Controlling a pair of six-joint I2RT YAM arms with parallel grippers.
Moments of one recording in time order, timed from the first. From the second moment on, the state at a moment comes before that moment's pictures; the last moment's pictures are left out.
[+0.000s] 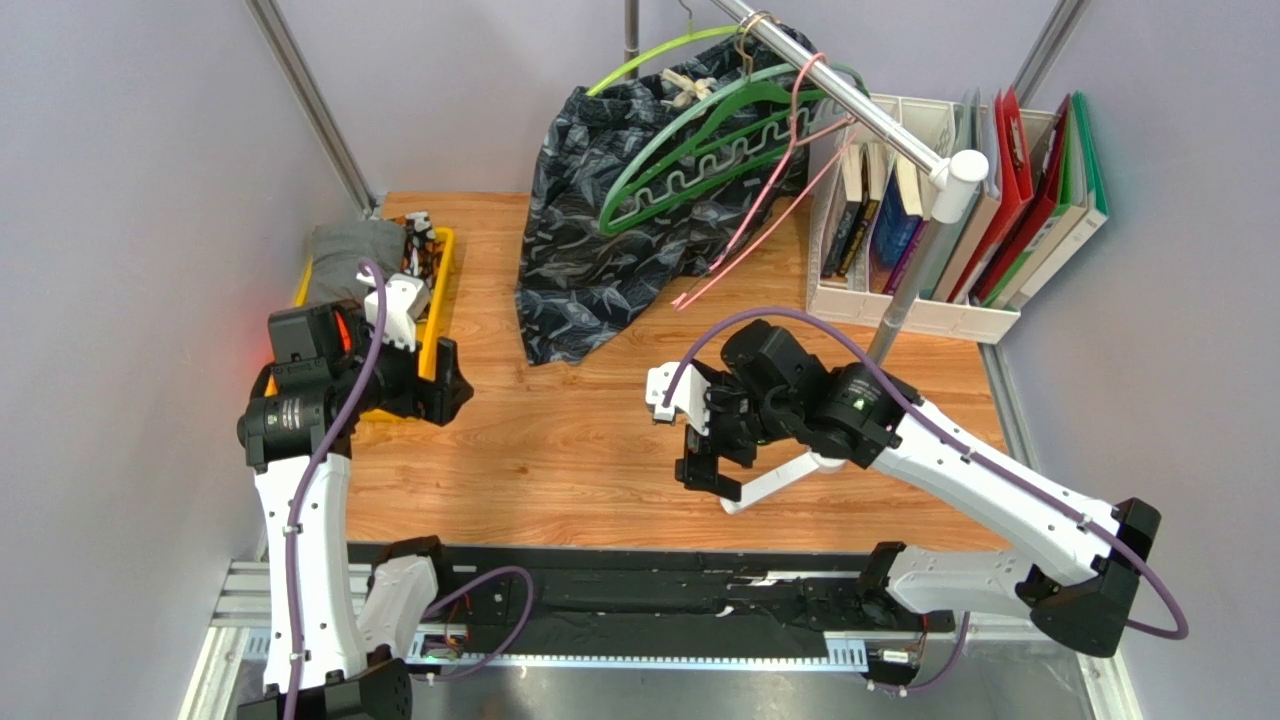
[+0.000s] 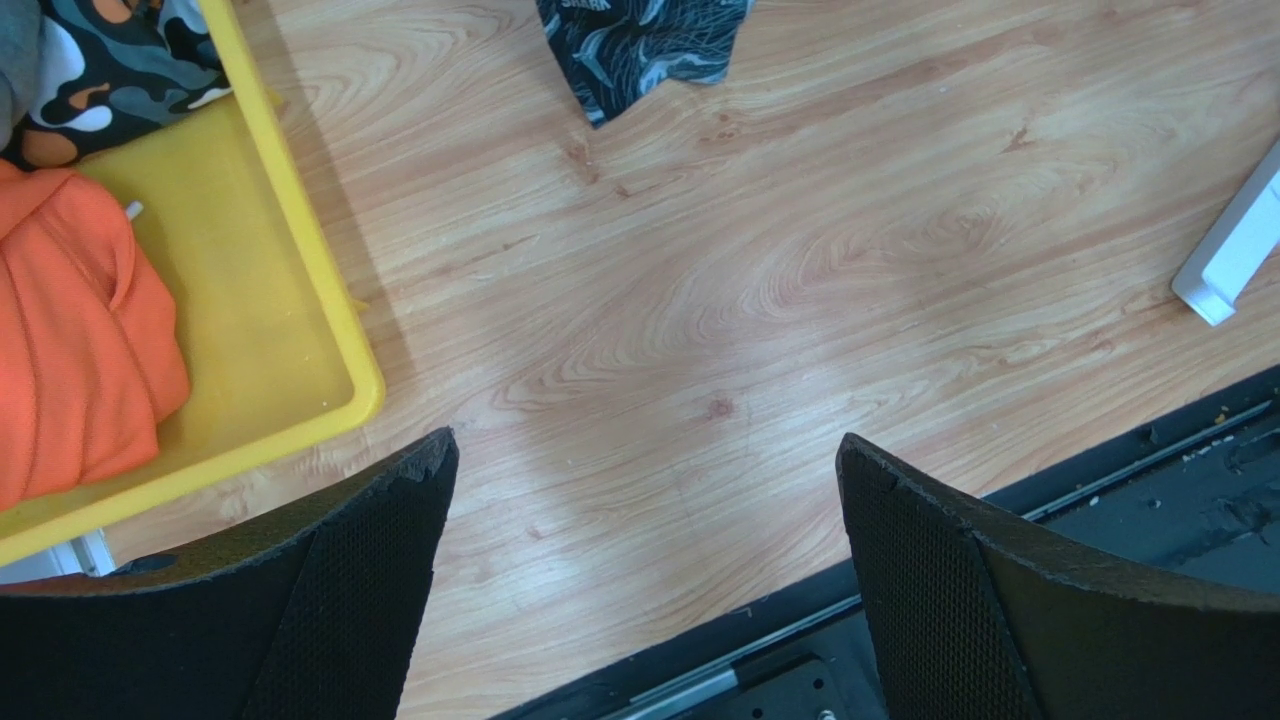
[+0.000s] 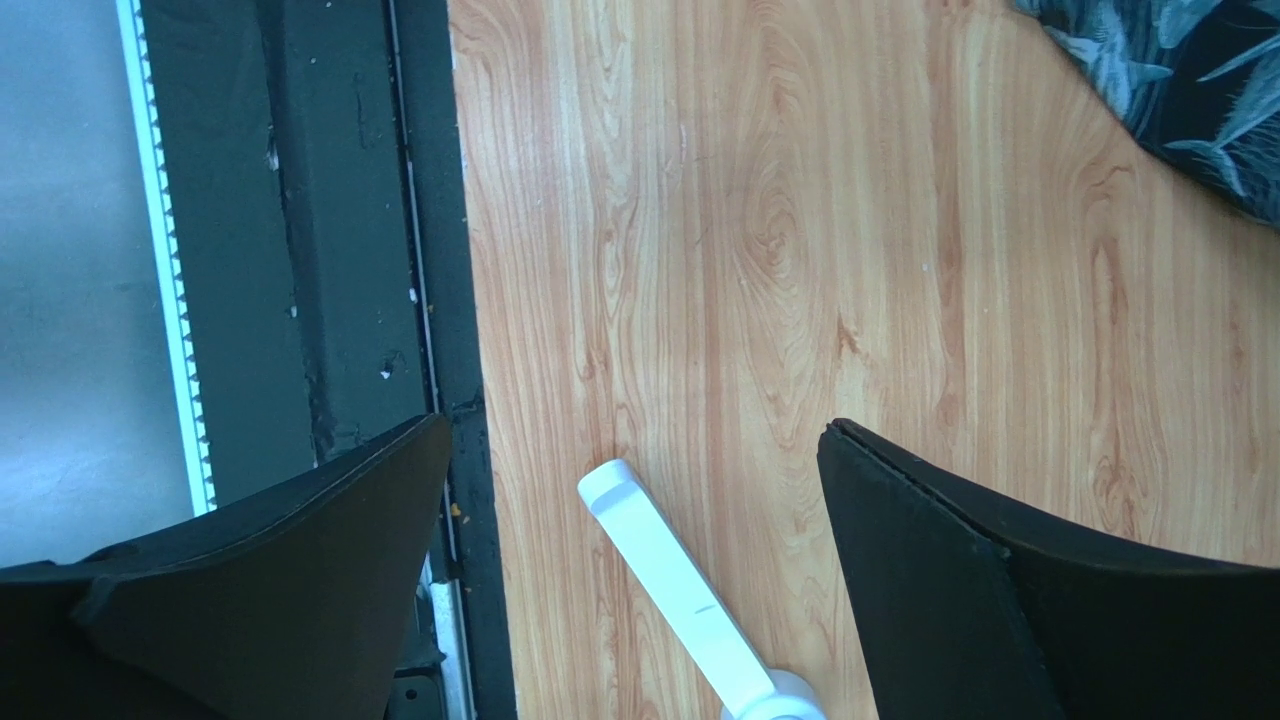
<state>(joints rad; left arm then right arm) 0.21 0.85 1.14 -1.06 0.54 0.33 0.95 1.14 1.19 -0.86 -0.31 -0.45</state>
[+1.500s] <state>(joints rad) 0.48 1.43 1.55 -1.10 0.42 0.37 1.13 1.51 1.53 -0.83 -0.29 -0.48</state>
